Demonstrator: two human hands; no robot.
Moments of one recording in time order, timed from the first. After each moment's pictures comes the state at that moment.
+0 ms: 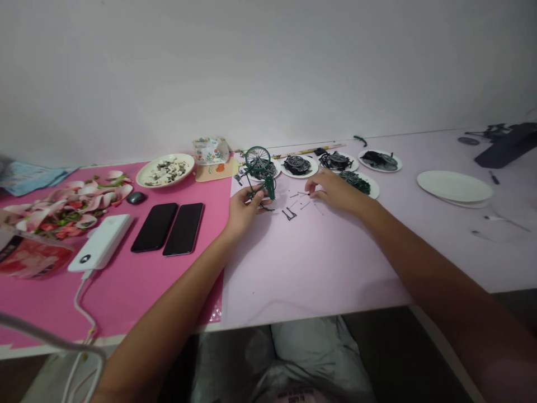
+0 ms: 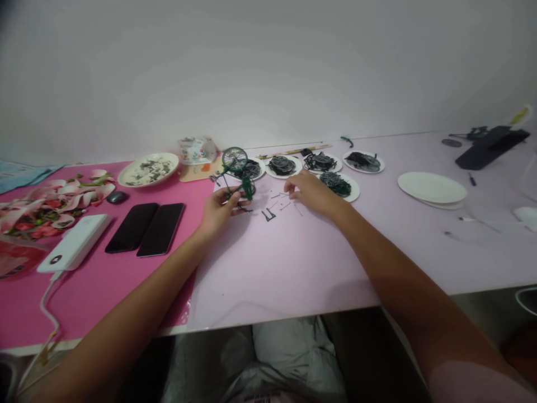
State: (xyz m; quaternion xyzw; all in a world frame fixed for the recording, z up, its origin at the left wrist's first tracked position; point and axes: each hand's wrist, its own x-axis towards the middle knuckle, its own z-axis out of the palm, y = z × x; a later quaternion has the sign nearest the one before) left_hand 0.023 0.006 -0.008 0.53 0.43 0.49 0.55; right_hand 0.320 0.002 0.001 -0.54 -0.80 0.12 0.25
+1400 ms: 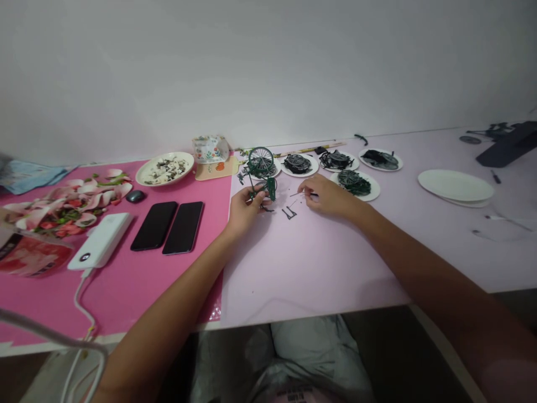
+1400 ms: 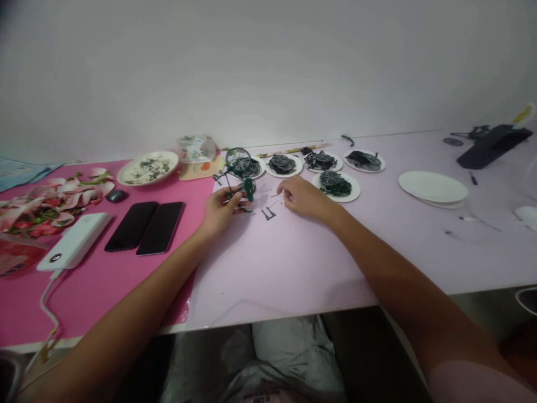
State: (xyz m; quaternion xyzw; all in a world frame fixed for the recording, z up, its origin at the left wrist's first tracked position) left_hand 0.025 0.003 -0.009 0.53 0.44 0.49 0.54; right_hand 0.296 -0.015 0.003 -0.51 -0.82 0.10 0.25
